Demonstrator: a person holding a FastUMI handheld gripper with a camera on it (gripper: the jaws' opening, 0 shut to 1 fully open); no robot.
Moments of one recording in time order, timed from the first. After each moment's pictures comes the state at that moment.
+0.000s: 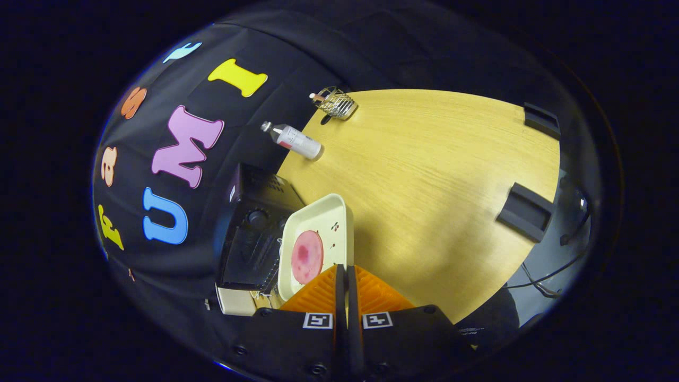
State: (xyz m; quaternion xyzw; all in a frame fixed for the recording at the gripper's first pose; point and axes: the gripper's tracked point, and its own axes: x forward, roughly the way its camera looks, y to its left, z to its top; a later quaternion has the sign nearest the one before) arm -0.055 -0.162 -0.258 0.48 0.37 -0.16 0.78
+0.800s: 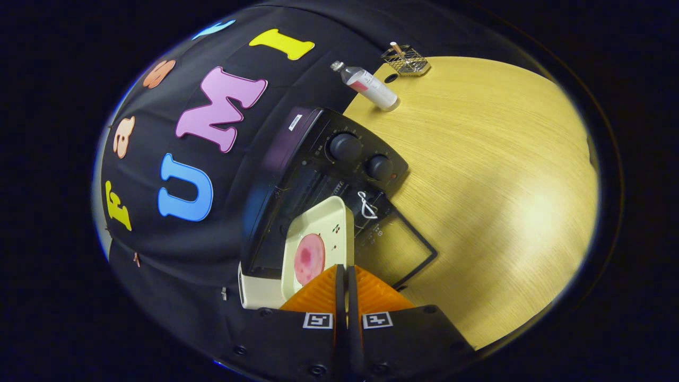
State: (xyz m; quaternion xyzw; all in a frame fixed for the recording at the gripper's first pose) arm 0.062 0.003 -0.262 0.50 0.36 -0.08 0.78
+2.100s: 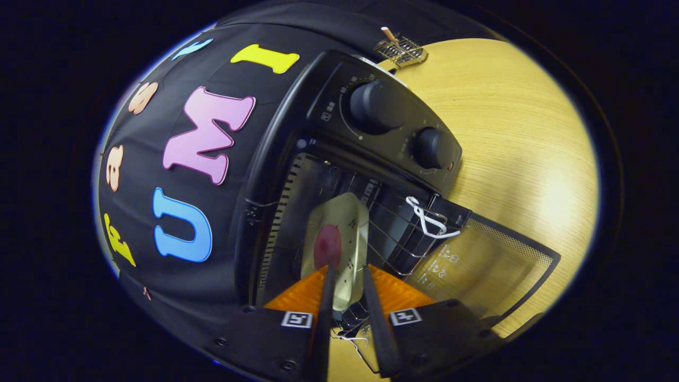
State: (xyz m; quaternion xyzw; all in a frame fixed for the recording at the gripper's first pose) arm 0.160 0.040 -0.297 0.55 0.27 -0.13 0.78
